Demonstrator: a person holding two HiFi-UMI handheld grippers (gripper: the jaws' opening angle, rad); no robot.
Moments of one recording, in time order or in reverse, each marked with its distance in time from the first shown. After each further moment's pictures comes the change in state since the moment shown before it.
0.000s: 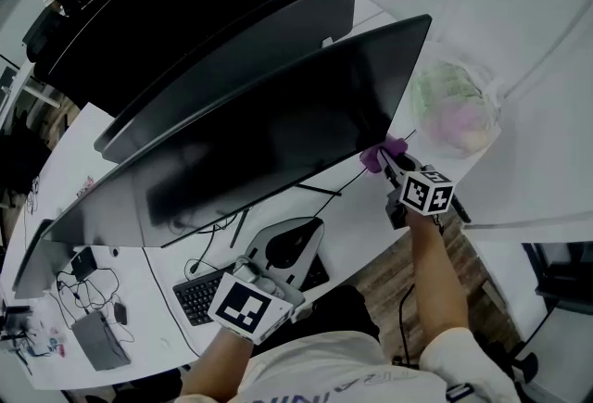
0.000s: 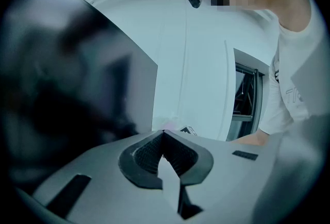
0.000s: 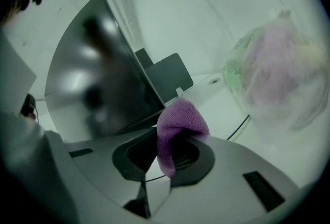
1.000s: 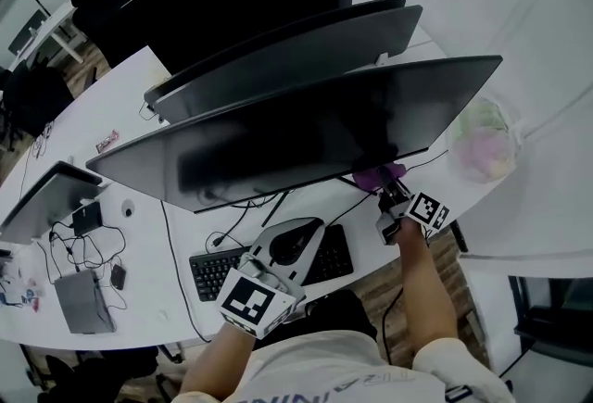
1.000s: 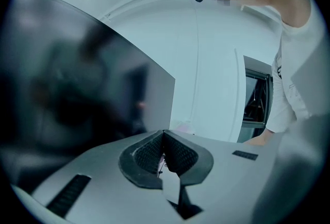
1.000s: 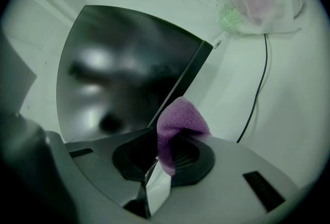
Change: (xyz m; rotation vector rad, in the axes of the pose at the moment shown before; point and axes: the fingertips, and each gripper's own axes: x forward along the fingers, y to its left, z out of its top) left arm -0.097 0.035 -0.010 -0.031 -0.063 0.164; right arm 0.027 0.091 -0.045 0.424 -0.029 0.202
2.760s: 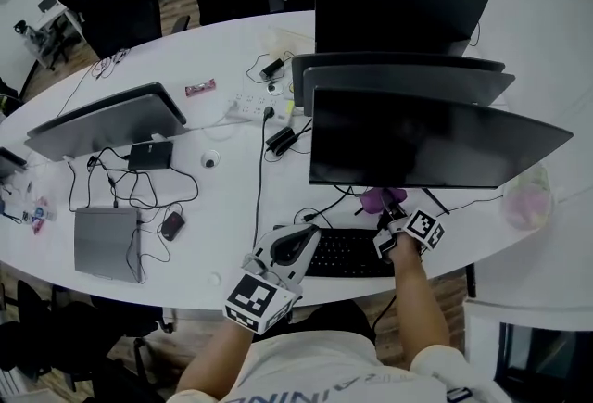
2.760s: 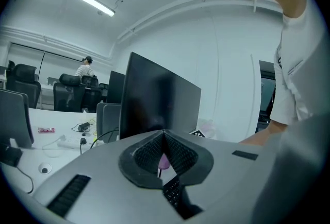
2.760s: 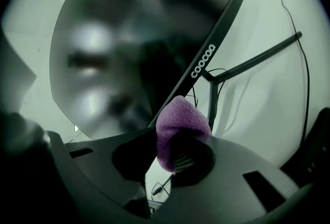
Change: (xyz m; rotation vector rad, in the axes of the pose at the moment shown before) left arm -0.236 0.100 -0.028 -0.051 -0.037 0.276; right arm 0.090 0.134 -0.201 0.022 0.209 -0.025
